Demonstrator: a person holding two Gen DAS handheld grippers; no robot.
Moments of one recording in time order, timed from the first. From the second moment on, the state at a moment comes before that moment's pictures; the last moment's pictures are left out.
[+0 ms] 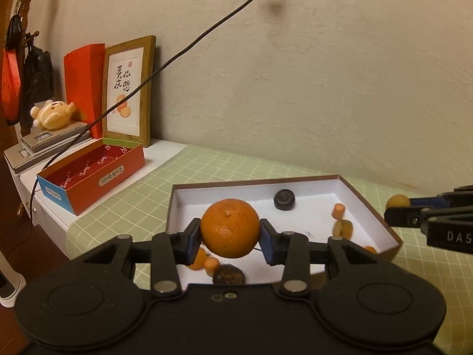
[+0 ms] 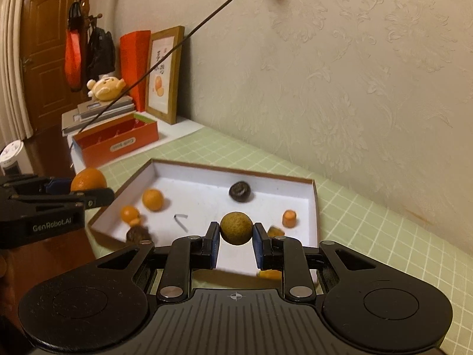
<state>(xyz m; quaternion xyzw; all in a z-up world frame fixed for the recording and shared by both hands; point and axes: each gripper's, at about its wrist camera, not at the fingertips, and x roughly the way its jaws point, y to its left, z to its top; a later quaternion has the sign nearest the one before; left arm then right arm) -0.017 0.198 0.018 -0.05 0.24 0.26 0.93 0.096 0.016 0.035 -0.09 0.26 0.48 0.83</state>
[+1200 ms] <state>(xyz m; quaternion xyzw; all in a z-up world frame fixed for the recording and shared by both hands) 0.059 0.257 -0.012 -0.09 0.25 0.28 0.92 0.195 0.092 -0.002 -0.06 0.30 0.45 0.84</state>
